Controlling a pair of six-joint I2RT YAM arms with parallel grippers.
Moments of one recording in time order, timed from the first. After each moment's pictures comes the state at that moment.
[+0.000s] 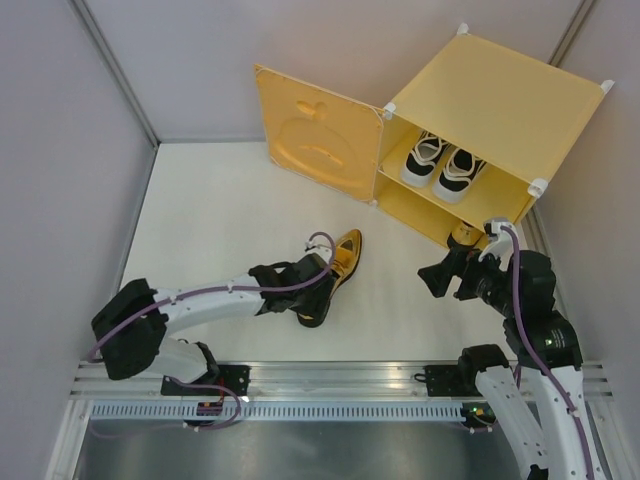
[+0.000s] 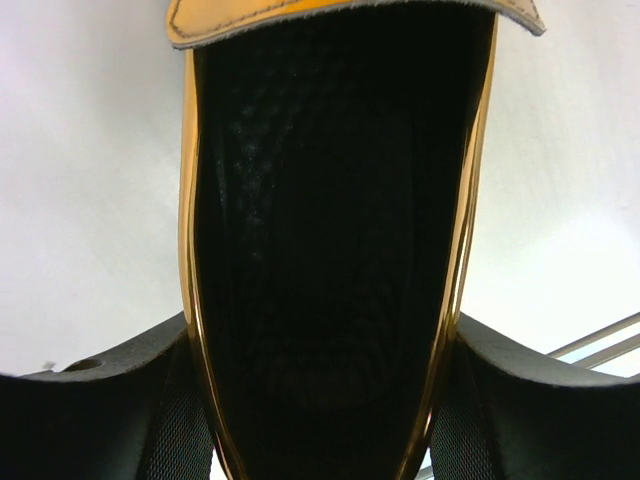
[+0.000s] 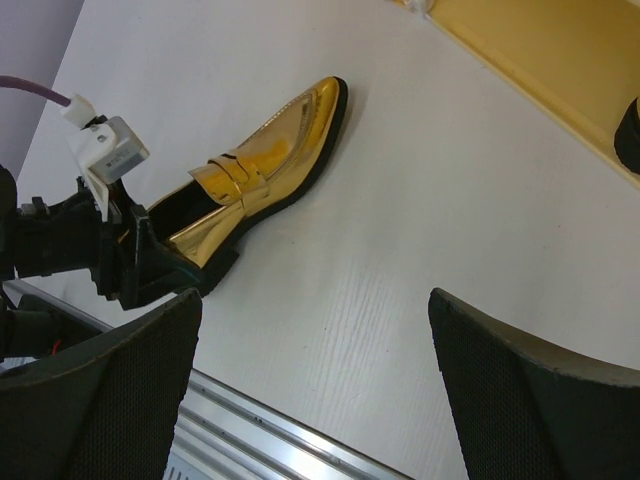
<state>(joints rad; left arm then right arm) -0.99 1.36 0.77 -0.46 -0.18 -0.55 0.13 0.46 0.80 -0.77 -0.37 0.34</state>
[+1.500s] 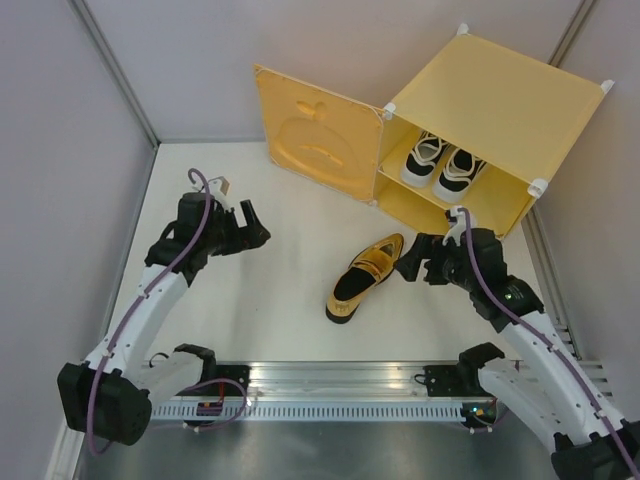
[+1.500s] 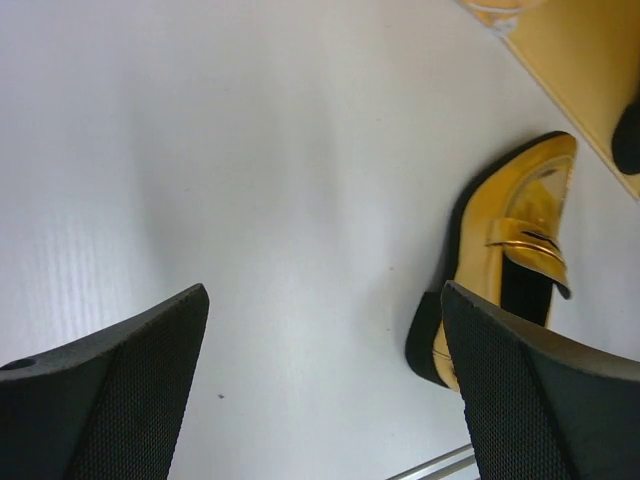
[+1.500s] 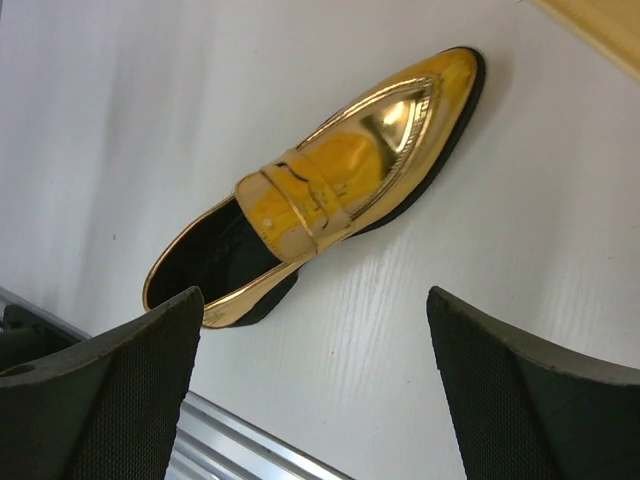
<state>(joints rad) -0.31 1.05 0.92 -0.50 0.13 -0.43 0.26 0.71 0.69 -0.55 -0.27 0.46</state>
